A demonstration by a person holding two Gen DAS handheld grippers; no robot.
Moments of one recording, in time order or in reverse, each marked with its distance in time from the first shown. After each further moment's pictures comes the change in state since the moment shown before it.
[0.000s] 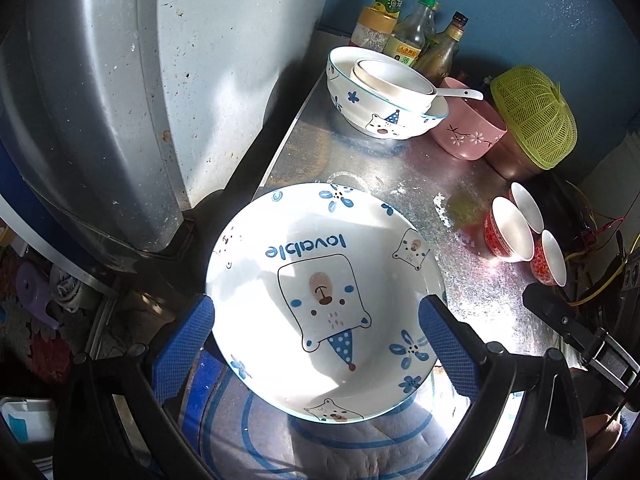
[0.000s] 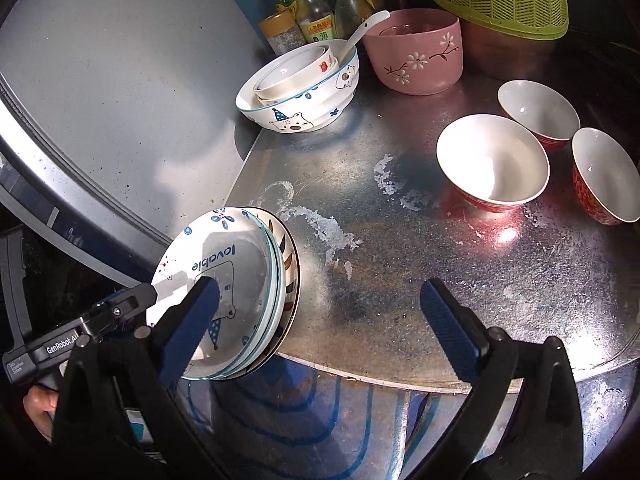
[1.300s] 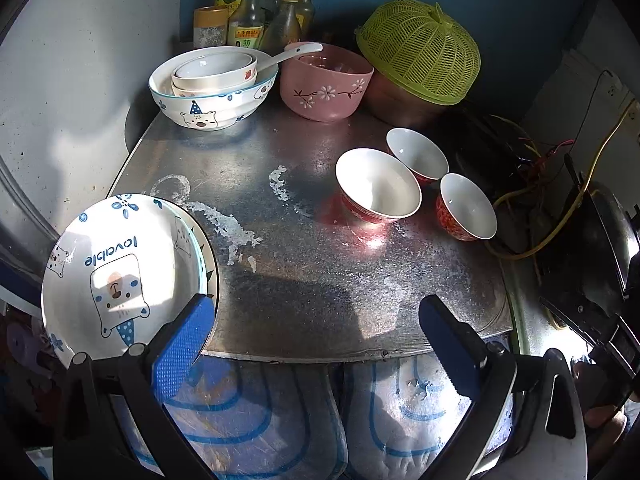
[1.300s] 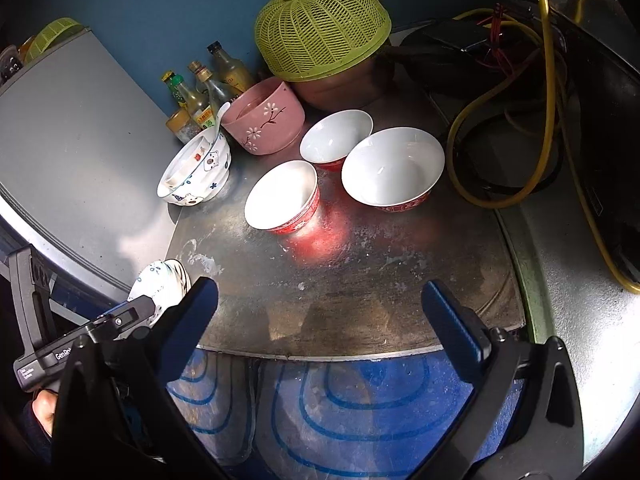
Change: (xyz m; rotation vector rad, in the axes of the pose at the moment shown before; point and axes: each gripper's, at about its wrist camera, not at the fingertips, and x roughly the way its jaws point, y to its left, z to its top) left arm 0.015 -0.185 -0.033 0.209 0.024 -0.094; right arm -0.125 -0.163 -0.029 0.223 -0.165 -0.080
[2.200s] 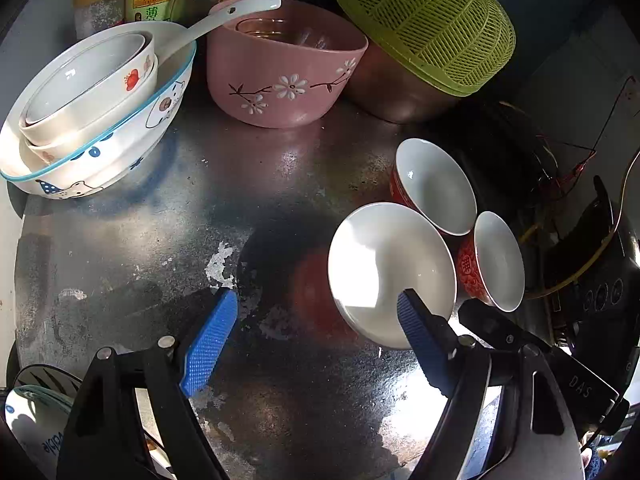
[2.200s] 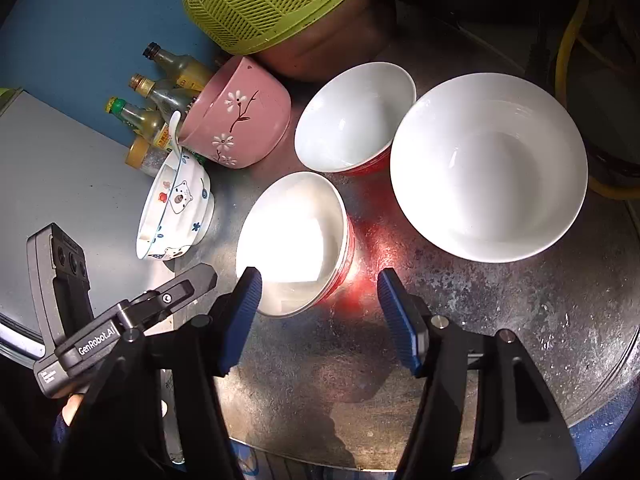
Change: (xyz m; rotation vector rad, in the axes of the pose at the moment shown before) left arm 0.144 0.007 0.124 0.114 0.179 -0.176; right arm 0.142 0.003 0.053 0.263 0.093 0.073
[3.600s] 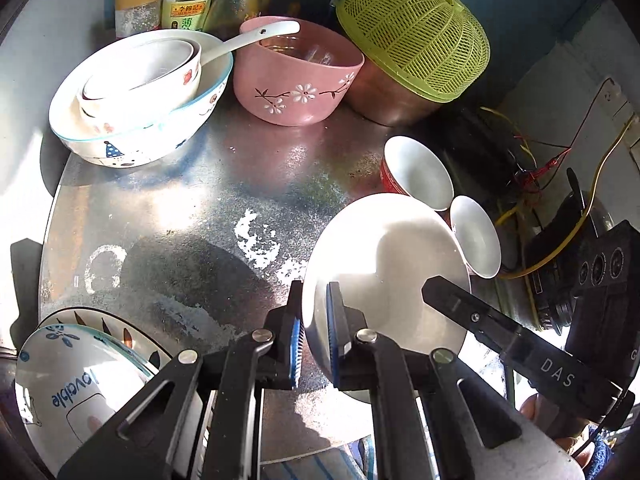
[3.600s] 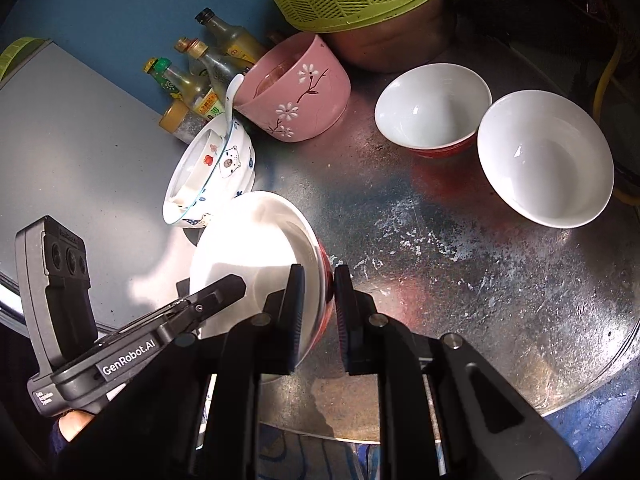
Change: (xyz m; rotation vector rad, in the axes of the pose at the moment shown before) left arm -0.067 0.018 -0.045 -0.034 -0.056 -0.010; right arm -0.018 0.065 -0.031 -0.147 0.042 0.034
